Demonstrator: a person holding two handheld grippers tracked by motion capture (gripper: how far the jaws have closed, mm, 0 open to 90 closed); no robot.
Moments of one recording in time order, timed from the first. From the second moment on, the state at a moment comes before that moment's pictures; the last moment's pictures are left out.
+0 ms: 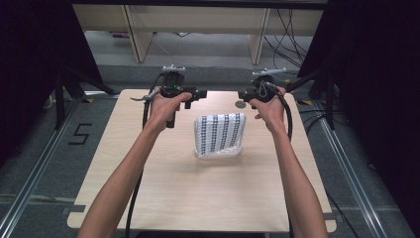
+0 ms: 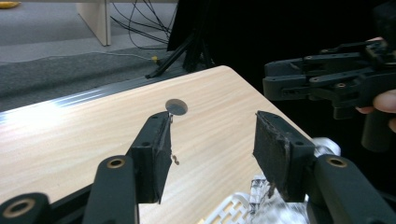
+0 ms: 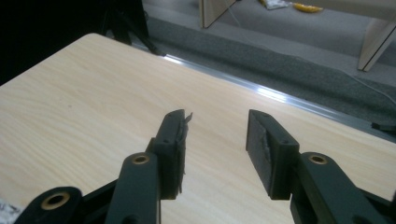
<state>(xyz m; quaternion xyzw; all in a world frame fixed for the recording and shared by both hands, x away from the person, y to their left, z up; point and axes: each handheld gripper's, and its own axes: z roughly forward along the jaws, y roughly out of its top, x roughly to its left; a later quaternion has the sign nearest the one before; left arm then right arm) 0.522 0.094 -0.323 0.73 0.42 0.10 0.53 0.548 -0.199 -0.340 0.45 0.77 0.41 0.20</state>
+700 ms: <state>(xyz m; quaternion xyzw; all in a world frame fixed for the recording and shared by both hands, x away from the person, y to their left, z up) 0.484 0.100 -0.321 0.75 0.39 0.10 0.52 0.515 -0.221 -0.340 0.45 0.76 0.44 0.18</state>
